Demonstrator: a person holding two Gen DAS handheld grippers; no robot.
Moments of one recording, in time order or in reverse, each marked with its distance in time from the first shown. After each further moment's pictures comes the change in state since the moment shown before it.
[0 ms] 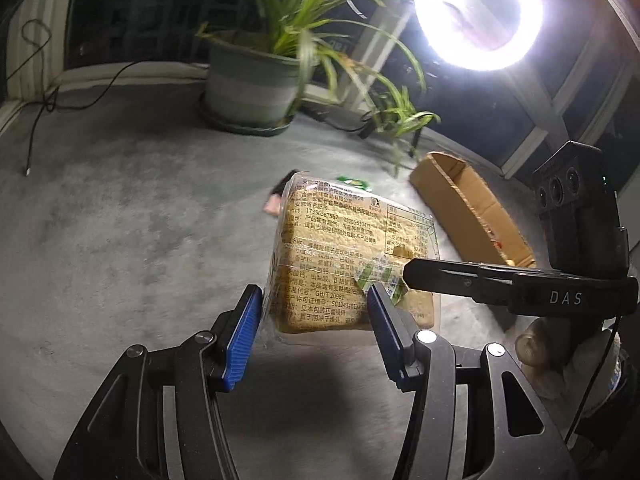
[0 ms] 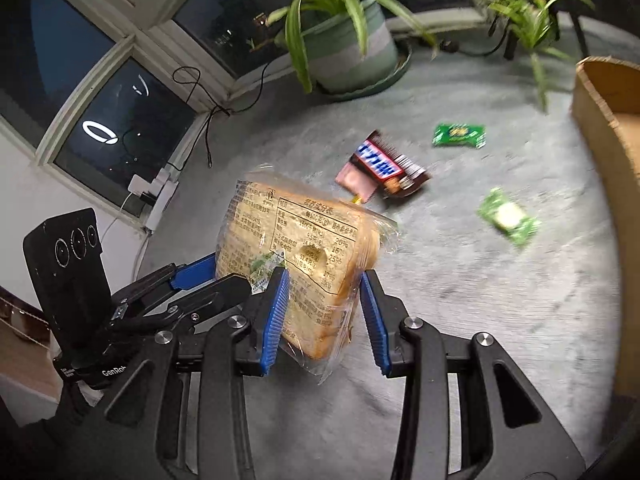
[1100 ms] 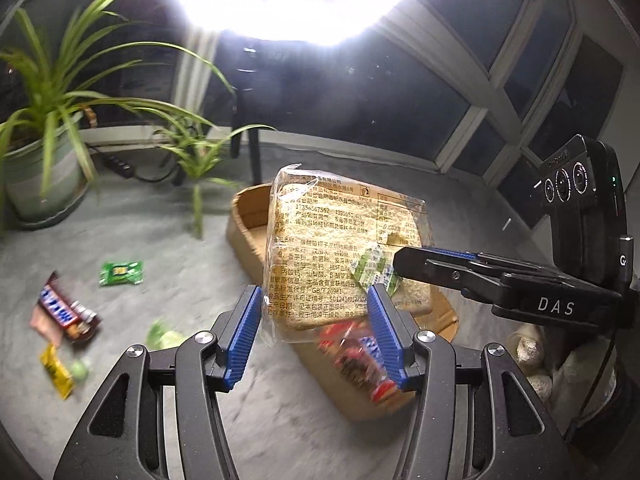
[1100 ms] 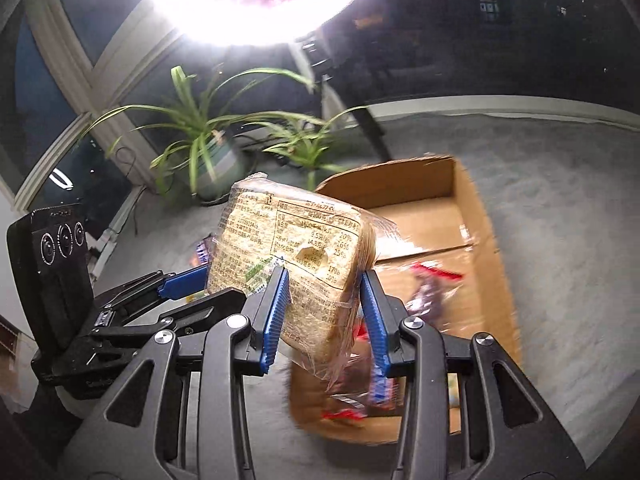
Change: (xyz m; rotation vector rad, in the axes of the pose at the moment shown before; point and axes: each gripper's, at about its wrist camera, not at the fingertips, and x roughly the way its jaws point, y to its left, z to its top) left arm 0.102 -0.207 0.067 0.147 -0.030 -0.152; right arm -0.173 -0.162 0.030 0.002 -0.208 -0.222
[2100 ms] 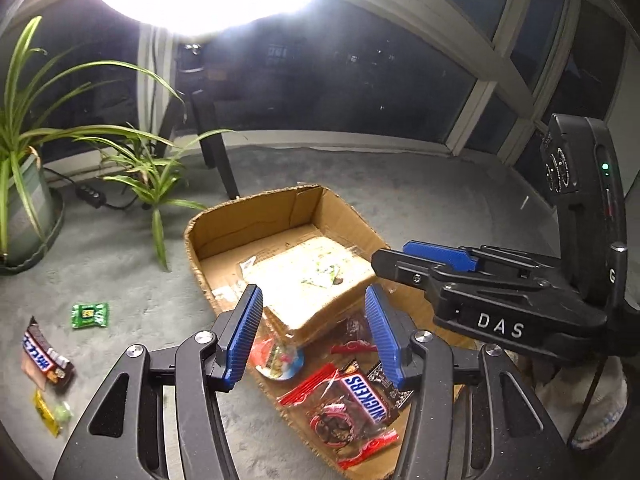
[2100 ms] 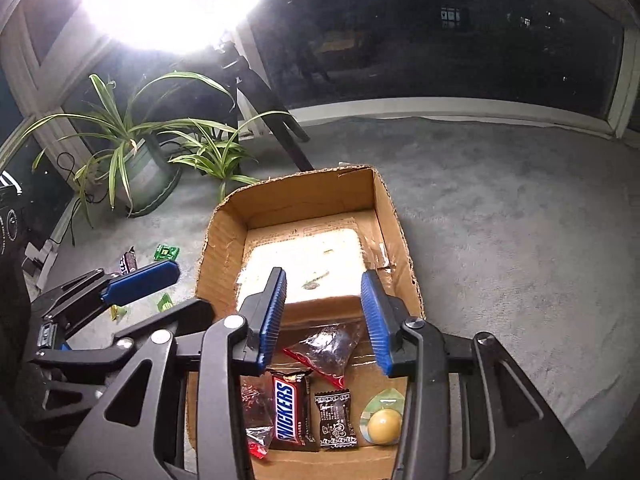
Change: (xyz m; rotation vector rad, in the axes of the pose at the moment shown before) left arm 0.041 -0.040 0.019 0.091 0.039 0.081; right arm 0.015 -0.032 0.015 0.014 -0.013 -0.197
